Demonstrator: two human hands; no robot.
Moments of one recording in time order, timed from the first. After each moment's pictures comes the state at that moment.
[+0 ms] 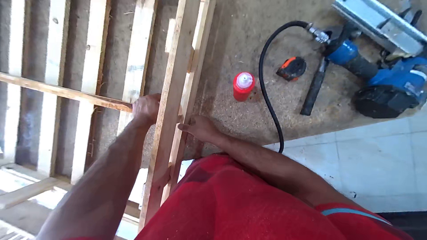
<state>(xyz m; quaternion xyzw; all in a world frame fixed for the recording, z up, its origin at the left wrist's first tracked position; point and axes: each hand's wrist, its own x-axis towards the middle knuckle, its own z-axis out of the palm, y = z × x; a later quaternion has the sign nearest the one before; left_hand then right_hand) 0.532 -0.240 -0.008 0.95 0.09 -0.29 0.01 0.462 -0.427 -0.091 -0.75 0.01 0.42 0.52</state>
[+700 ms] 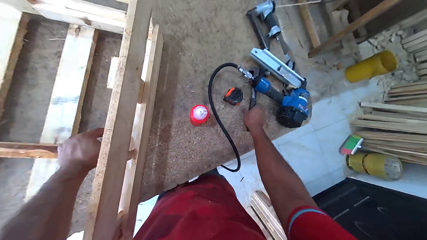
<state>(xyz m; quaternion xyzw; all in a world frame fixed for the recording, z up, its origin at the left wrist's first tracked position) 0.531 -0.223 -0.025 0.97 0.07 -0.21 0.07 0.514 -0.742 -0.125 -0.88 0.43 0.10 0.17</state>
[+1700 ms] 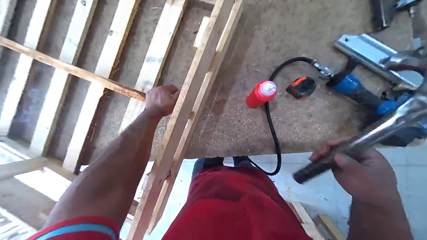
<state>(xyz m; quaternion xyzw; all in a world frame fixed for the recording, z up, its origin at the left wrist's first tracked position) 0.527 -0.212 -0.020 0.97 0.06 -0.21 0.09 0.354 -0.714 -0.001 -0.64 0.06 0.09 0.76</state>
